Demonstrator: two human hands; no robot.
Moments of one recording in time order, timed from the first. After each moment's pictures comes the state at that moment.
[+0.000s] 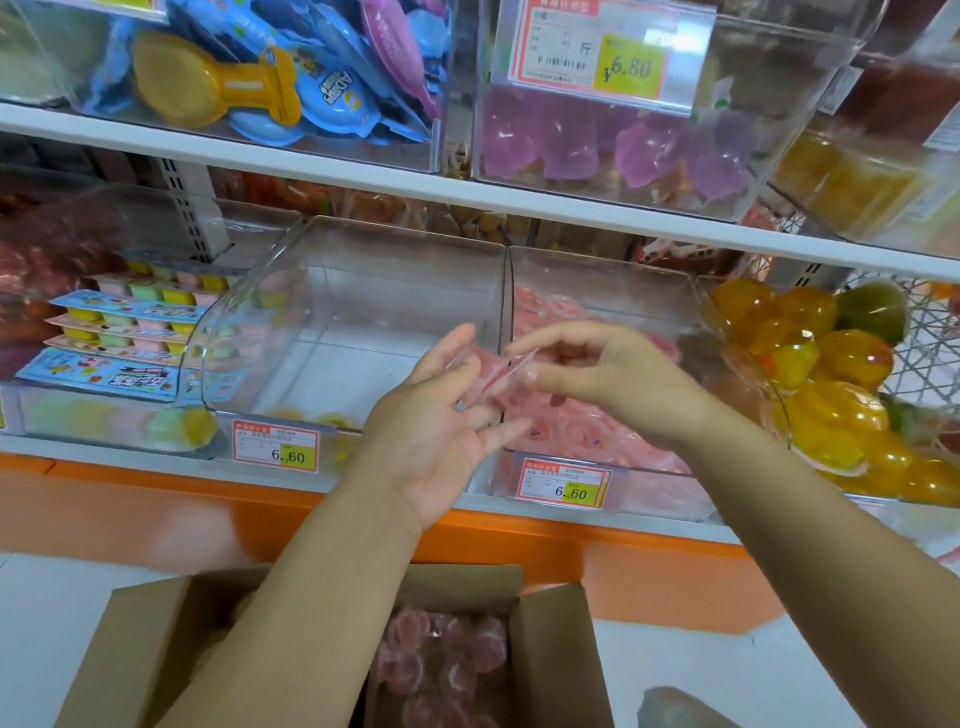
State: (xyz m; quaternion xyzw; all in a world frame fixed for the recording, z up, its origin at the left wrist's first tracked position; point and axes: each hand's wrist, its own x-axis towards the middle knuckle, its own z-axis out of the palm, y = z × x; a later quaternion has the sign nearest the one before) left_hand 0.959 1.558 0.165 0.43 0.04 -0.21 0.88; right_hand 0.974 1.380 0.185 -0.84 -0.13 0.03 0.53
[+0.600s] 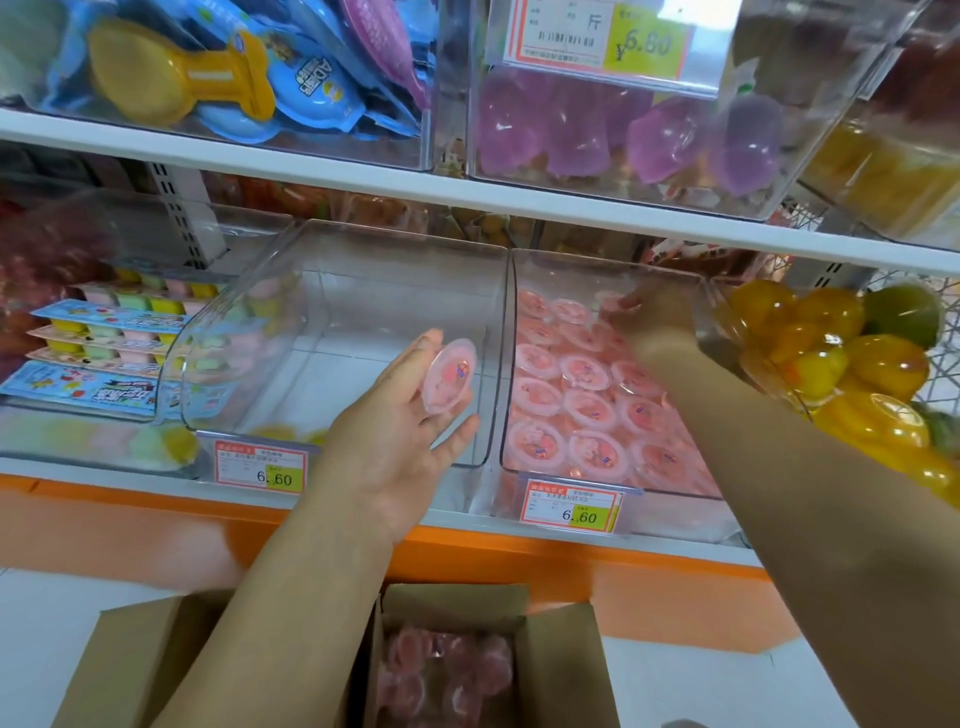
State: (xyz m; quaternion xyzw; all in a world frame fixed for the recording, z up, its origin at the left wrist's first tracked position) left_hand 0.980 1.567 0.157 0.46 0.13 -0.16 0.87; right_hand 1.118 1.288 0.125 -0.91 0.23 -0.17 0.28
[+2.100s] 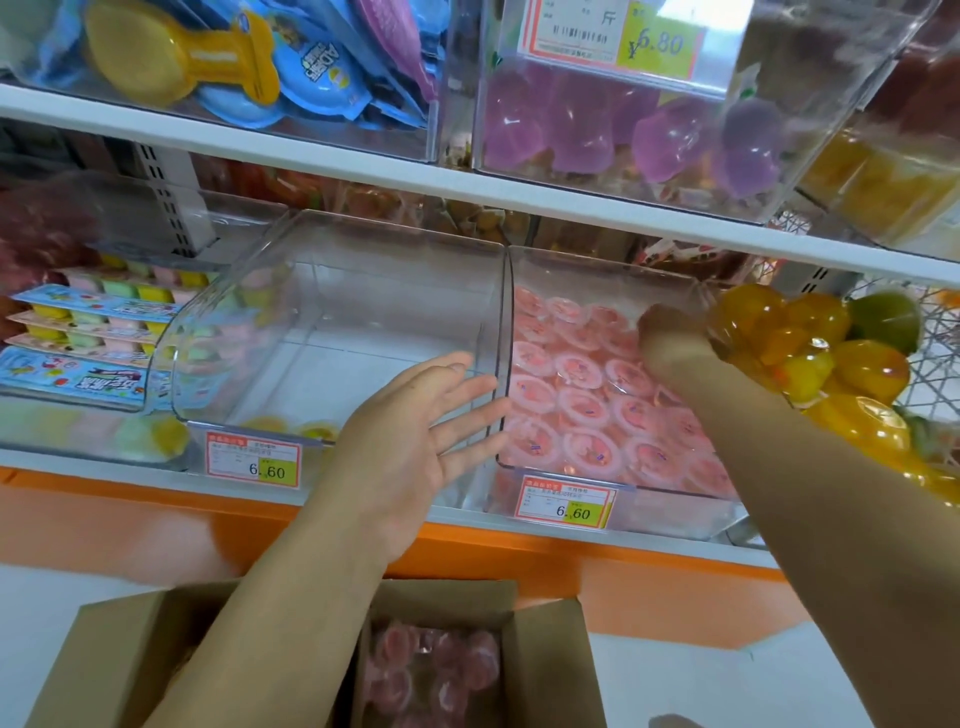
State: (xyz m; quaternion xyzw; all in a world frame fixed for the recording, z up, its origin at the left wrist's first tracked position) left_hand 0.965 1.568 0.160 0.51 0.06 -0.18 0.84; right_hand 1.108 1.263 0.122 -0.98 0.21 -0.05 -0.02
